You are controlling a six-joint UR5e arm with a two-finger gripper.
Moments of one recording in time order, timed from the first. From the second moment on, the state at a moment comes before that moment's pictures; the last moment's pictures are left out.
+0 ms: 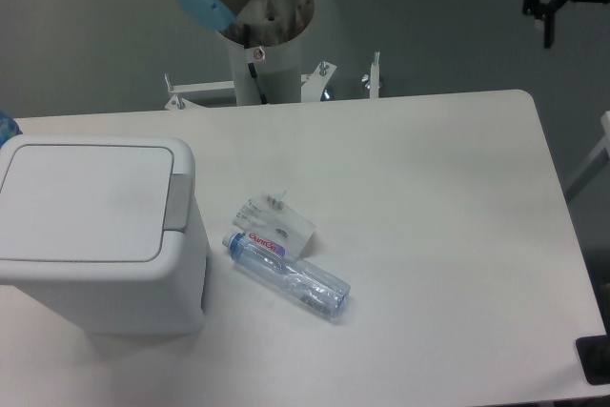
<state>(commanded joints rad) 3.02 -1.66 -1.42 -1.21 1.33 1.53</state>
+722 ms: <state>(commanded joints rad) 2.90 -1.67 -1.42 -1.21 1.25 1.05</state>
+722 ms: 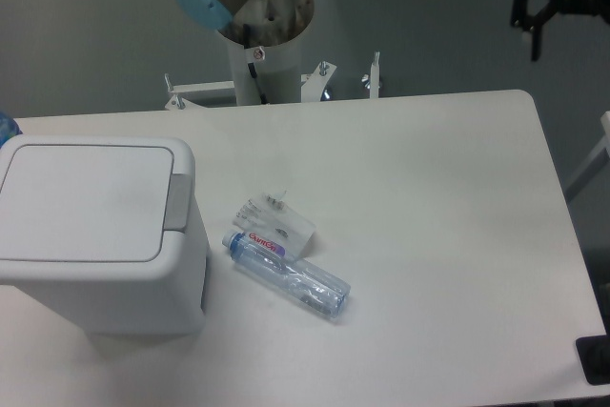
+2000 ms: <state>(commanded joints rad) 2.45 -1.70 -1.50 -1.20 1.04 0.15</state>
